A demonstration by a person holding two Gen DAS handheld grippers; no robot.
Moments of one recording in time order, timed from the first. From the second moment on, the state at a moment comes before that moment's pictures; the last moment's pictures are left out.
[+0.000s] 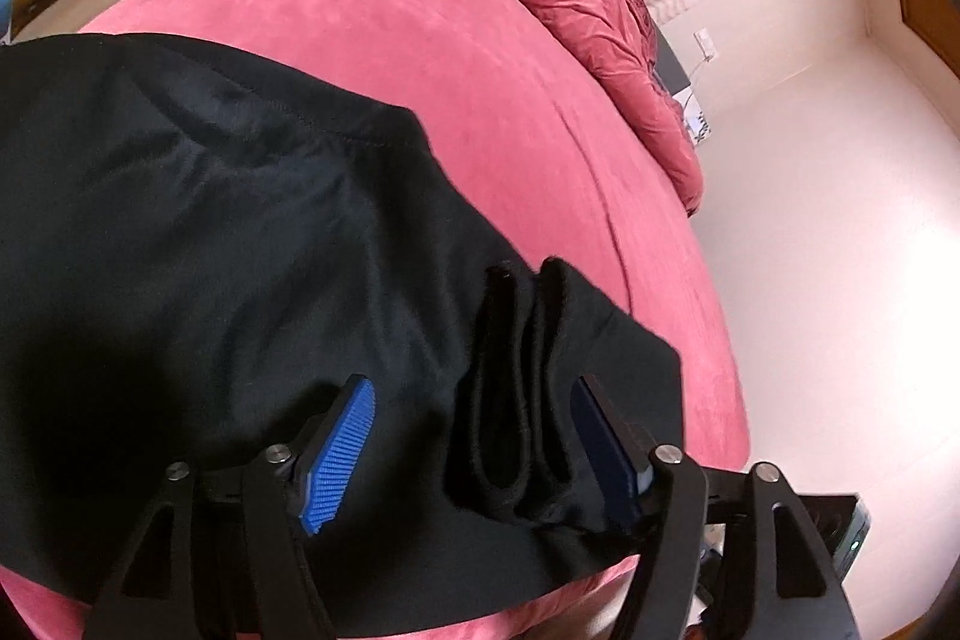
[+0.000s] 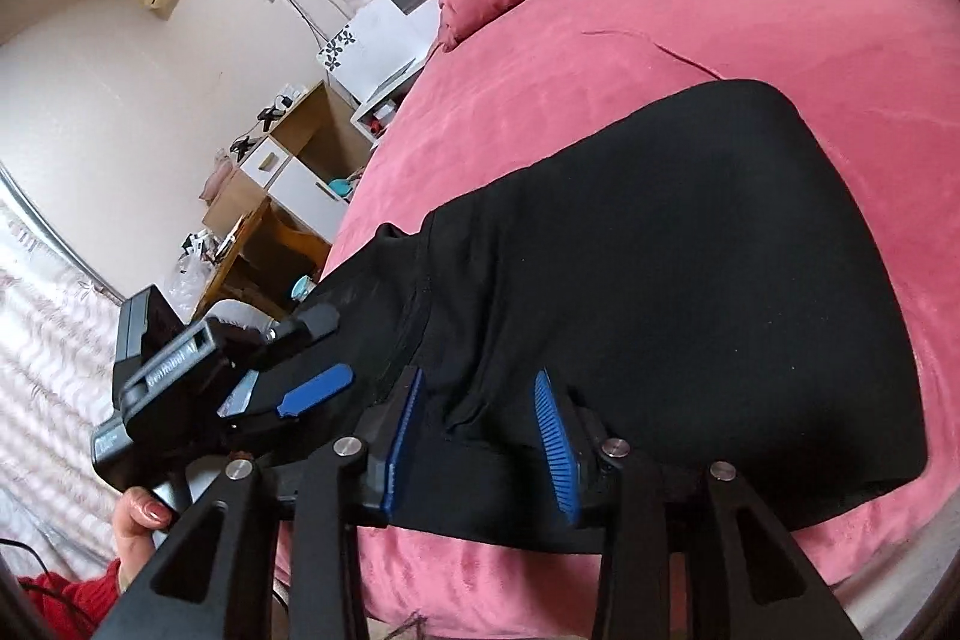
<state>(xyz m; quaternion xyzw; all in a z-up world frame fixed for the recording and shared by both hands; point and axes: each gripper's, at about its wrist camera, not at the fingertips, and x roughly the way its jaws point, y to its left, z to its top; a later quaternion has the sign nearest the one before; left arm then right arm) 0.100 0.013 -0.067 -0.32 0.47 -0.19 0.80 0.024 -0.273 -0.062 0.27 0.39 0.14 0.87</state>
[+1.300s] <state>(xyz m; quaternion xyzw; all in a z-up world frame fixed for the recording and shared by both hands) 0.082 -0.032 -0.085 -0.19 0.48 -0.20 0.83 0.050 -0.332 -0.082 0.21 0.40 -0.02 0.90</state>
